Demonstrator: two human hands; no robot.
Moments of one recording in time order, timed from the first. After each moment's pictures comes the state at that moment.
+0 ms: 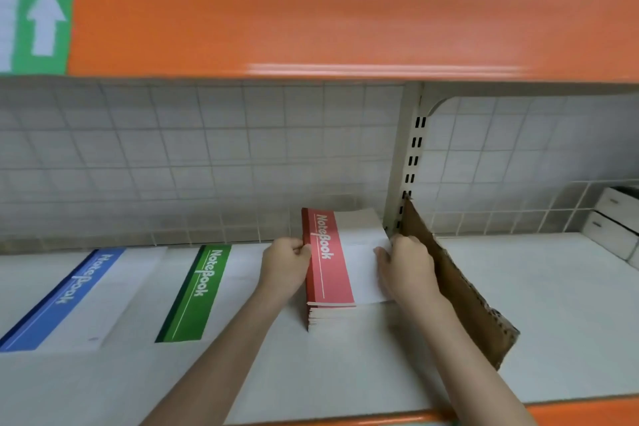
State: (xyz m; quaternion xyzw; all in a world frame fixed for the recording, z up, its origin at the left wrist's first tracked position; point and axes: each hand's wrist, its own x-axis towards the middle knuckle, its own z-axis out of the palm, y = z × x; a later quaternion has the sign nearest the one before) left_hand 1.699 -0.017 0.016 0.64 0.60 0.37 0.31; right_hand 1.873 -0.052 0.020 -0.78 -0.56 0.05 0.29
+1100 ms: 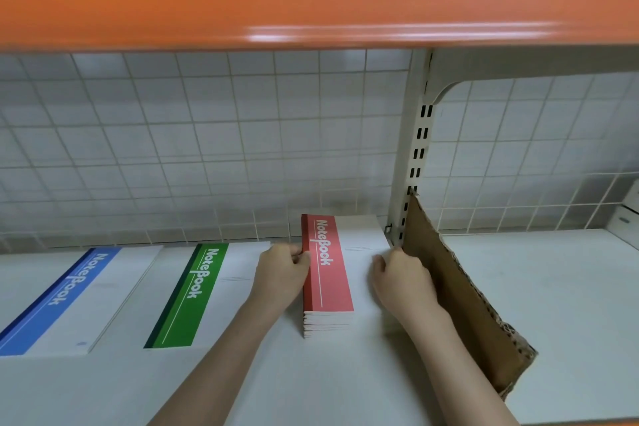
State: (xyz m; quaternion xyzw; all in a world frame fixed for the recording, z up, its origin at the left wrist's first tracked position) left_hand 1.699 -0.004 -0.004 0.68 0.60 0.35 0.24; right_hand 1.873 -0.045 0.004 -0.77 -0.57 0.11 0.25
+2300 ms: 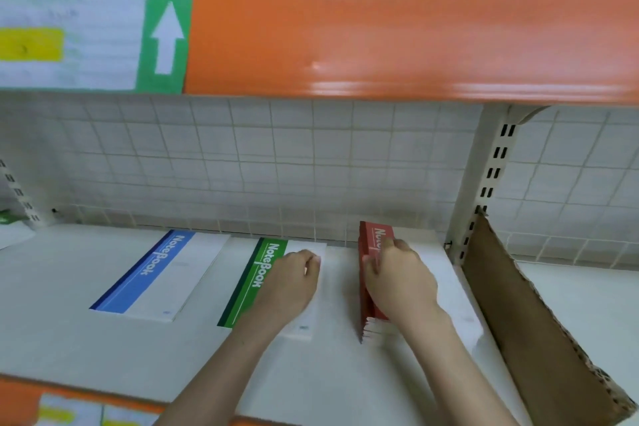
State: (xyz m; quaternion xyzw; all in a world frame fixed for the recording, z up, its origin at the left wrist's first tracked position) left_hand 1.628 -0.033 0.011 0.71 0.63 0.29 0.15; right_hand 1.791 -0.041 0.034 -0.71 -0.67 0.04 0.23
